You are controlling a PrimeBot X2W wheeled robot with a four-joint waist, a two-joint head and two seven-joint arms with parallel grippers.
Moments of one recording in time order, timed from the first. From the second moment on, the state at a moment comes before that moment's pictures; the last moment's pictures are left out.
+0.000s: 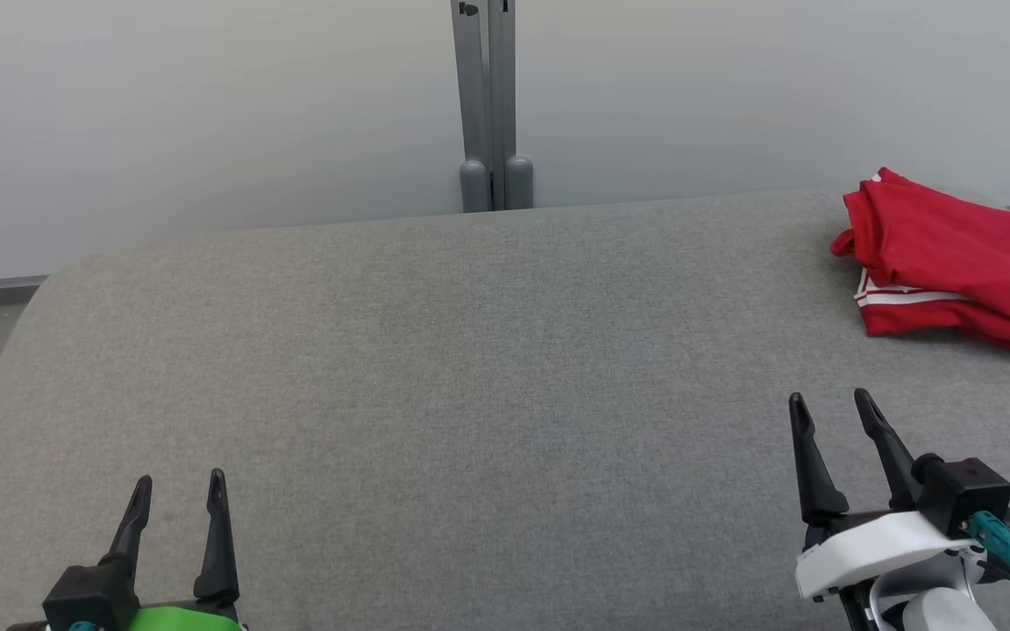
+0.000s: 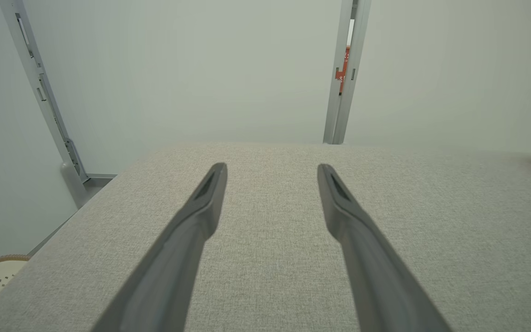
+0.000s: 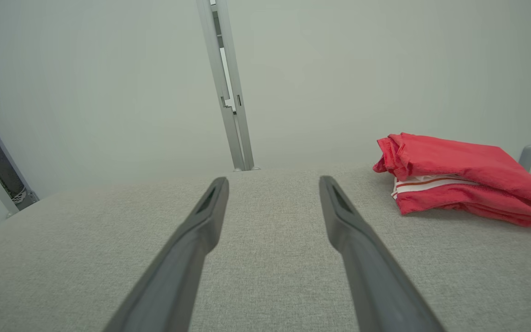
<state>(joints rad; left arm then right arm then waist) 0.08 0.13 0.01 0.19 -0.23 -0.07 -0.26 -0.02 -0.09 0.04 0.20 0.23 0.13 -0.26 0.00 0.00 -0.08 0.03</state>
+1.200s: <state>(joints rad) 0.09 0.12 0.01 0.23 -0.42 -0.07 -0.16 0.02 -0.07 0.00 0.26 0.39 0.13 -0.21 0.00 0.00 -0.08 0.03</state>
